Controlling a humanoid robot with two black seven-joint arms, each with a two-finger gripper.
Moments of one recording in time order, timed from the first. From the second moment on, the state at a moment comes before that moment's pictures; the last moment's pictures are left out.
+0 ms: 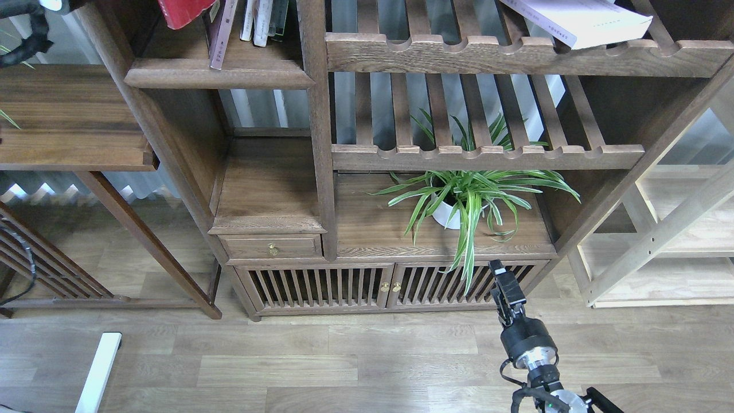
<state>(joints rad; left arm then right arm) -1.10 0.40 -1.19 -0.93 0.44 -0.25 0.49 -0.01 -0.05 1.15 0.76 0.09 0.58 0.20</state>
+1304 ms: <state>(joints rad) -1.11 0.38 -1.06 -0.85 0.44 -0.19 0.49 -0.06 -0.05 1.15 0.76 0.11 0.58 0.20</state>
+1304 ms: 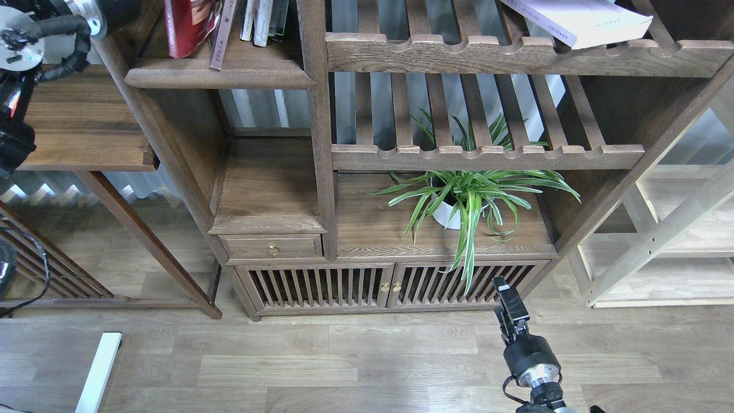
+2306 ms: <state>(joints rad) -1.14 0.36 -1.08 -0.91 0.43 -0.19 0.49 -0.07 -0.04 1.14 0.75 0.11 0.58 0.20</state>
